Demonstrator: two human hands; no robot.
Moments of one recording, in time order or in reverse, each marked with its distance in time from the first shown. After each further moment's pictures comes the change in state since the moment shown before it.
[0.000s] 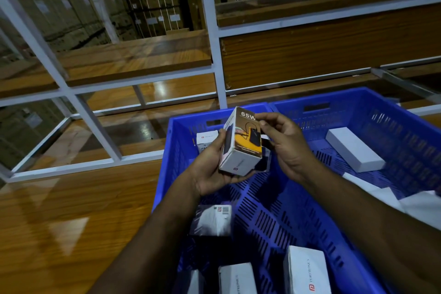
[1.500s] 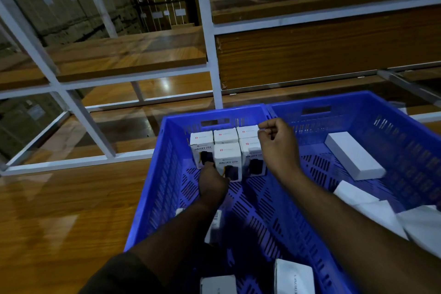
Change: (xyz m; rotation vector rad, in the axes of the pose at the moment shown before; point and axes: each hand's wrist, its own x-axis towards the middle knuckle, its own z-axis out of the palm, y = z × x) left_hand 0.104 -0.078 -0.053 1.055 0.851 0.279; right_hand 0.028 0.034 -0.013 -0.549 0.239 -0.137
